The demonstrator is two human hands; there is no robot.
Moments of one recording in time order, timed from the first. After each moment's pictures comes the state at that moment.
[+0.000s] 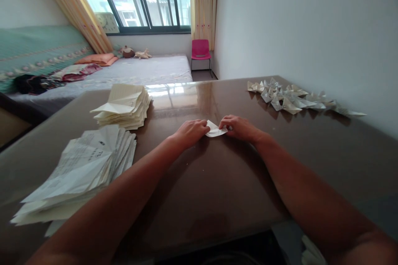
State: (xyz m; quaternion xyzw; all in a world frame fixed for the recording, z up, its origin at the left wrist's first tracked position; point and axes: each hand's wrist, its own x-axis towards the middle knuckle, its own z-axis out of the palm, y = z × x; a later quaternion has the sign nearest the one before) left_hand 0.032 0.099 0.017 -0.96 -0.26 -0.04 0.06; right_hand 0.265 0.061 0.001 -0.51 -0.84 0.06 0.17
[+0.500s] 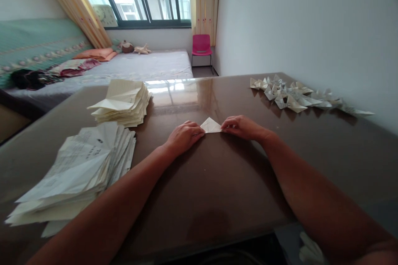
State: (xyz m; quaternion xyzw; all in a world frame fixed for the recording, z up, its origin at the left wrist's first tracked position) left_hand -0.002 0.093 -0.007 -0.94 -0.29 -0.18 -0.09; right_hand 0.265 0.059 0.004 -0.48 -0.84 0.18 0.19
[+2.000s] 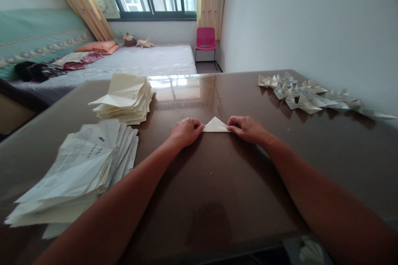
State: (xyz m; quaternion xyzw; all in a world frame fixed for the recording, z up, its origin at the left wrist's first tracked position) left_hand 0.007 0.102 0.005 -0.83 -0.54 -0.08 -0.12; right_hand 0.246 0.060 0.004 -0.66 -0.73 0.13 0.10
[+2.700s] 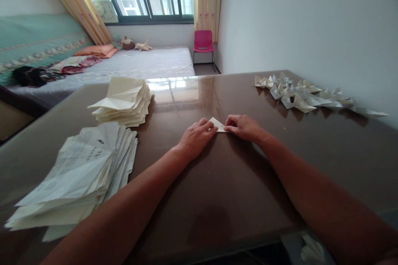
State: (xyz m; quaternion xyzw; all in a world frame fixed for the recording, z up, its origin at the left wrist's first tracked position) left_hand 0.026 0.077 0.002 -0.95 -0.29 -0.10 0.06; right_hand 0.244 0.066 0.004 -0.68 -0.72 0.13 0.10
